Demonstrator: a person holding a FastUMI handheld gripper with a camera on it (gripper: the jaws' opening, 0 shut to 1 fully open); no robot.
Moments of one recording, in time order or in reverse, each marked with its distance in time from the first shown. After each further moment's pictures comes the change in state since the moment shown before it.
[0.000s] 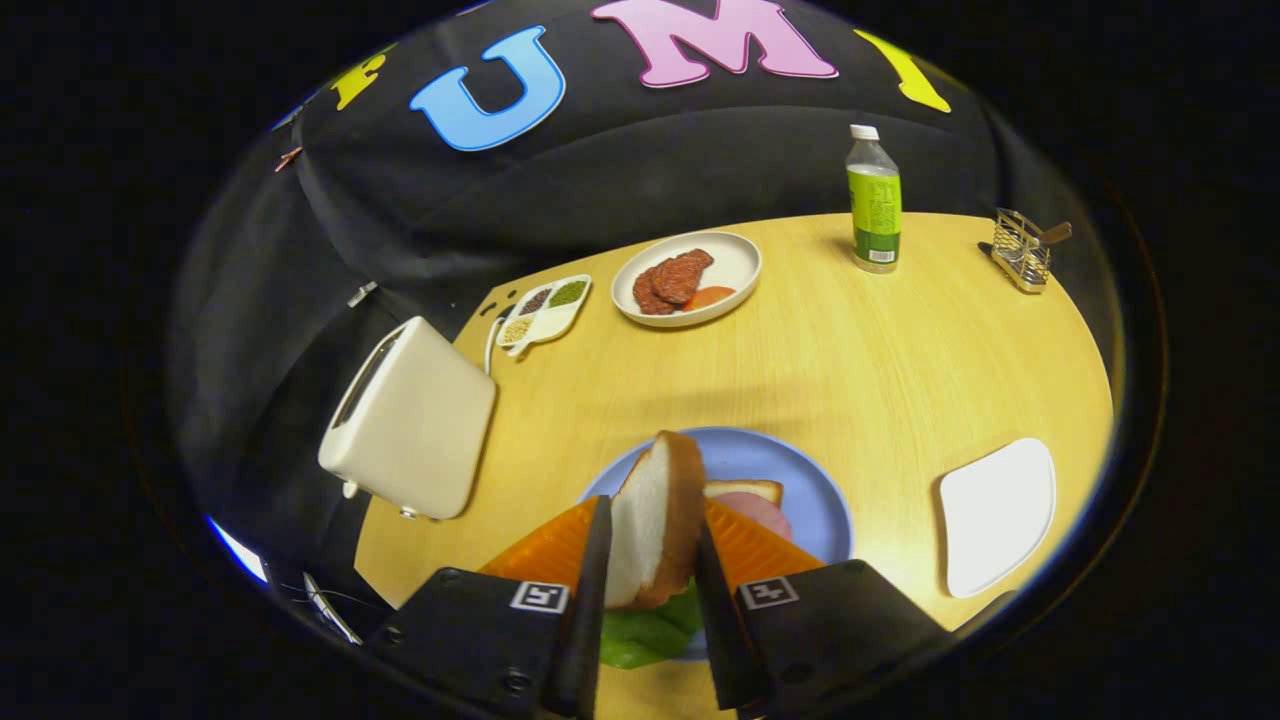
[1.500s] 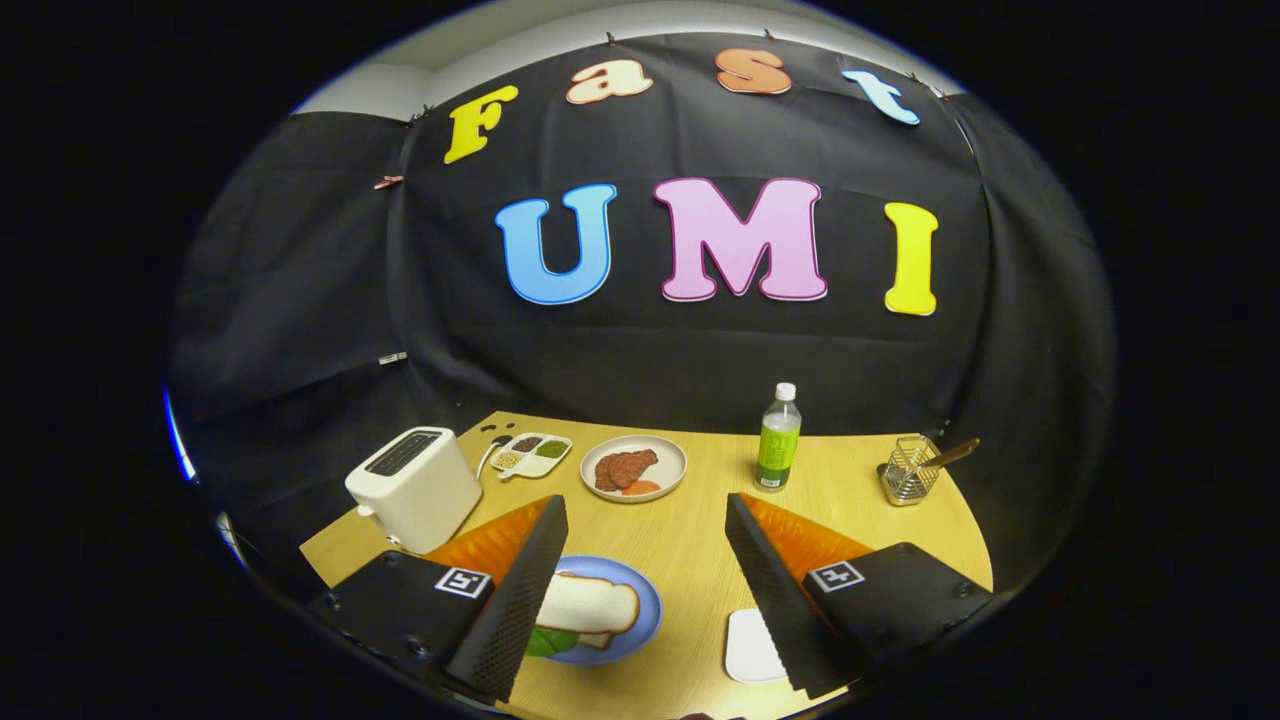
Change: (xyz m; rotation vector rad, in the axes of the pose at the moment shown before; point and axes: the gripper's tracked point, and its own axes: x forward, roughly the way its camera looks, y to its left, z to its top) arm -0.189 -0.029 0.127 -0.294 -0.523 -0.030
